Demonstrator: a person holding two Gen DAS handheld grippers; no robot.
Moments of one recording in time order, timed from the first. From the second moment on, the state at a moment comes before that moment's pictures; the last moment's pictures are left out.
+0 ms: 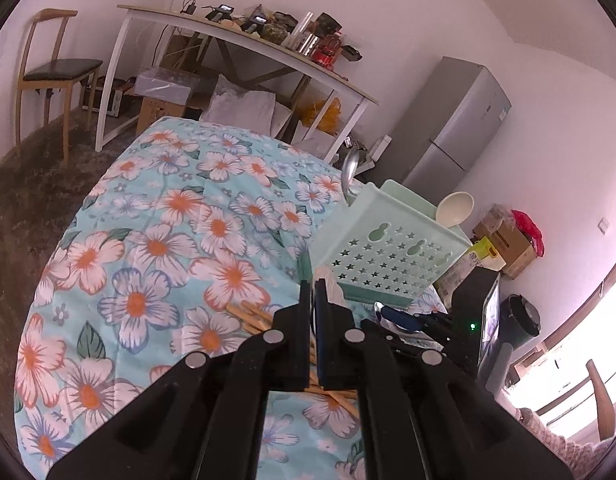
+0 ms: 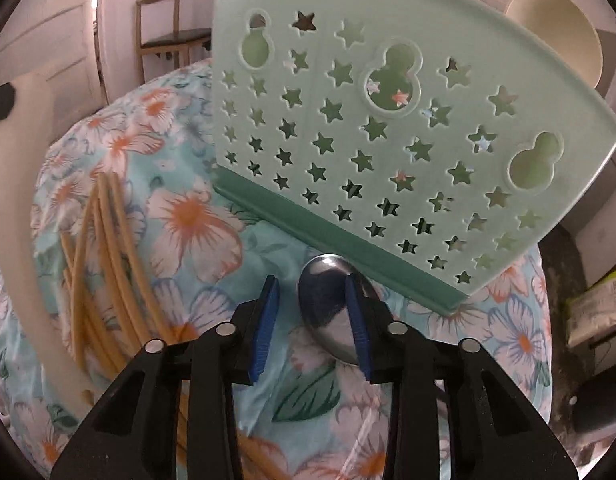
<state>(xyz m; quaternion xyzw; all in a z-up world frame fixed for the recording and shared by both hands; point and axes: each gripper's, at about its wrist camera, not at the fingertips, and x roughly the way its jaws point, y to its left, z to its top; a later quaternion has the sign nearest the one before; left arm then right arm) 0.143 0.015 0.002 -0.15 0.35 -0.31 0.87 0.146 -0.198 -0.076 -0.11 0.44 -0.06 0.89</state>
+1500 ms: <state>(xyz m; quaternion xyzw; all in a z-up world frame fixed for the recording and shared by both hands) 0.179 -0.080 0.129 0.01 0.12 -0.25 0.96 0.029 -0.290 0.041 0.15 0.28 0.00 0.95</state>
